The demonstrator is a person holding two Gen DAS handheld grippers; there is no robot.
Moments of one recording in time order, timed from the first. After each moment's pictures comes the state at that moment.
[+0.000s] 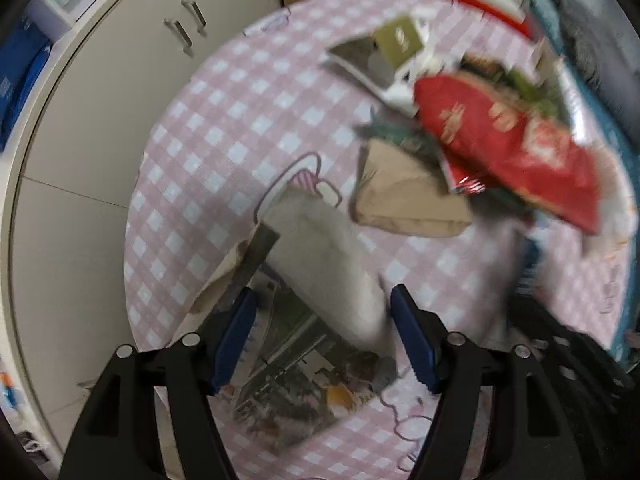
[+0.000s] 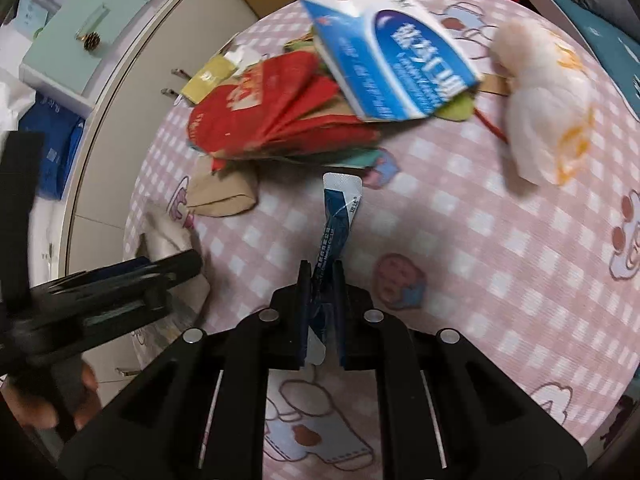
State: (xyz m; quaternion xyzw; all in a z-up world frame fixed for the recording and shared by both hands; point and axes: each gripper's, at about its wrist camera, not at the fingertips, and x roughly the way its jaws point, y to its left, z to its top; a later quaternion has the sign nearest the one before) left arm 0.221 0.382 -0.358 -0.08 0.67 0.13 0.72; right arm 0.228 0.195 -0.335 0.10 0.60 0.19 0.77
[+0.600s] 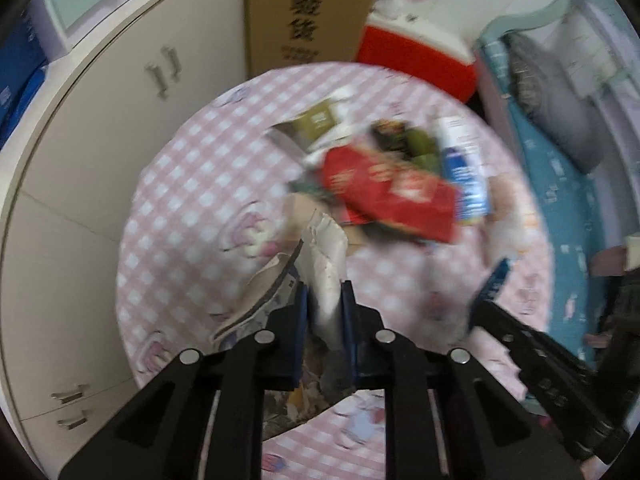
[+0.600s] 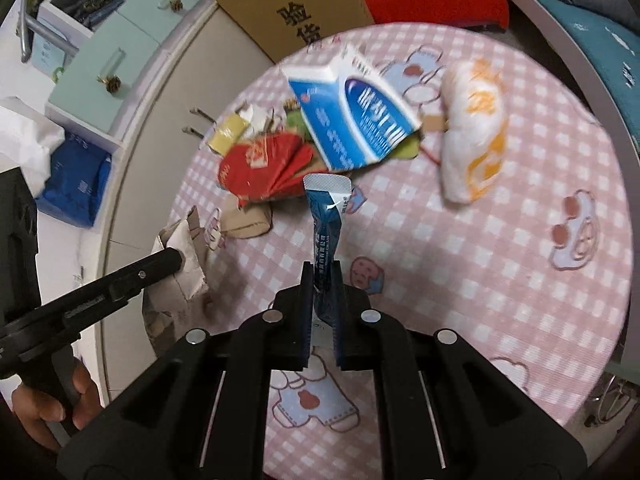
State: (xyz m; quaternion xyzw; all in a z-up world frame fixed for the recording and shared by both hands) left arm 0.193 0.357 -0.266 -0.15 0.58 0.06 0.80; right arm 0.214 0.135 -0.279 0.15 0.57 0.20 0.78
